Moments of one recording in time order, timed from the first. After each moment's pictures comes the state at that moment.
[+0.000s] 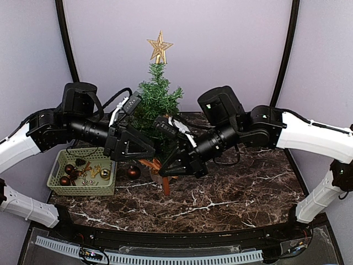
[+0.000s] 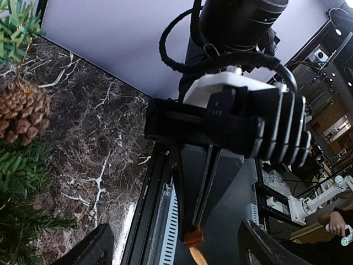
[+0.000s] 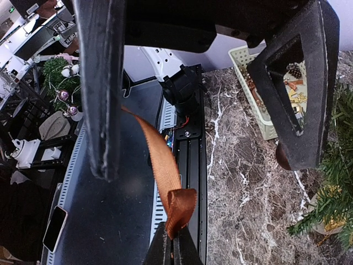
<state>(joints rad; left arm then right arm) -0.90 1.13 1.24 -0.52 0.66 -0.34 1.17 1.50 1.48 -0.55 -0.60 0.05</state>
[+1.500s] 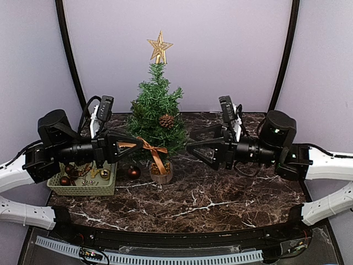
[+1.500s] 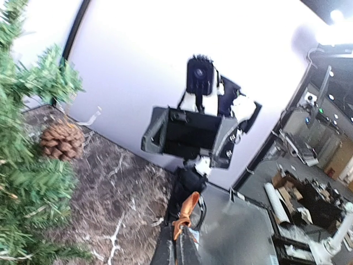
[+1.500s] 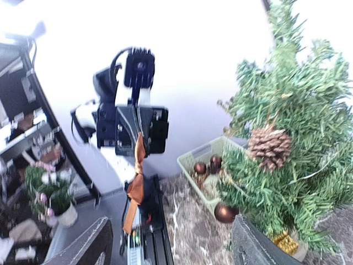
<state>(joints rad) -0.96 0.86 0.83 0.01 0.45 -0.46 1.10 1.08 0.86 0.25 -0.33 0.33</state>
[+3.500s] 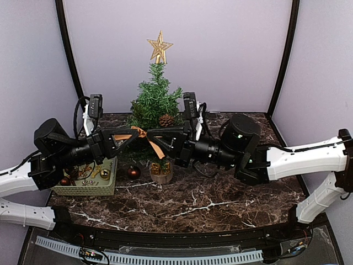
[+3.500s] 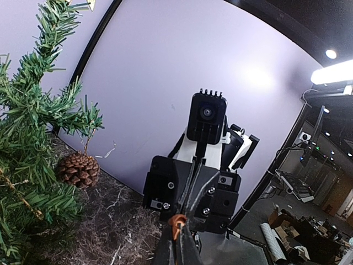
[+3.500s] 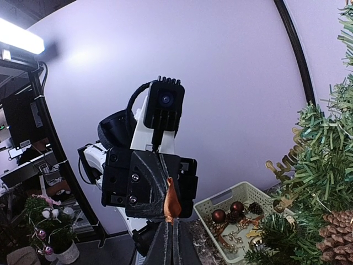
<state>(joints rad) -0.96 0.82 0.69 0.34 0.32 -0.59 1.23 1.47 1.02 0.70 -0.21 0.37</state>
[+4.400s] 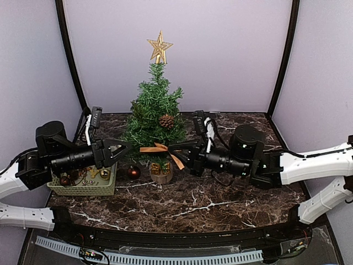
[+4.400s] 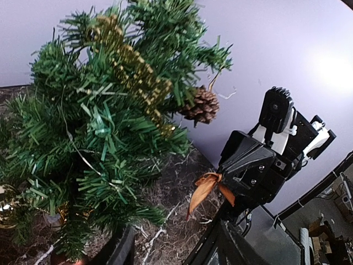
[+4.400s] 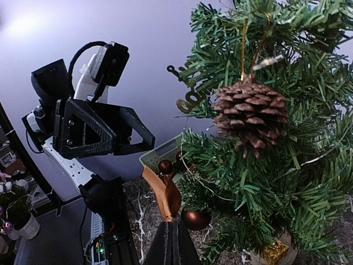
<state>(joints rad) -0.96 0.71 0.74 -0.17 0.05 -0.58 1.19 1.32 0.85 0.48 -0.07 0.31</state>
